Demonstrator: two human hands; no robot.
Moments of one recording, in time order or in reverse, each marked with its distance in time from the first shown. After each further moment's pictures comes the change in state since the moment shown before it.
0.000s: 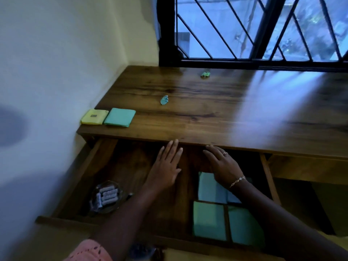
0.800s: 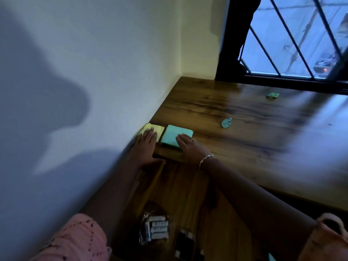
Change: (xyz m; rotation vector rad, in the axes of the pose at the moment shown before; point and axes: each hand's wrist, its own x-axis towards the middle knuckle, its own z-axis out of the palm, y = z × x) left_hand -0.002 -0.281 -0.031 -0.014 -0.339 -0.406; right_hand 0.264 -0.169 0.034 0.063 -0.235 -0.287
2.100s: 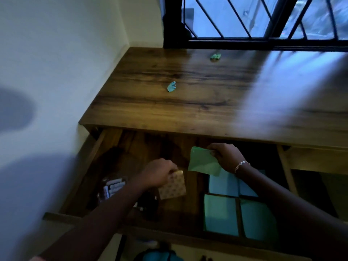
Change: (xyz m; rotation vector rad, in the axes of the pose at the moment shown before) left_hand -0.117 0.226 0.010 -0.234 -0.345 0.333; right_hand -0.269 0.080 0.016 0.374 0.011 0.585
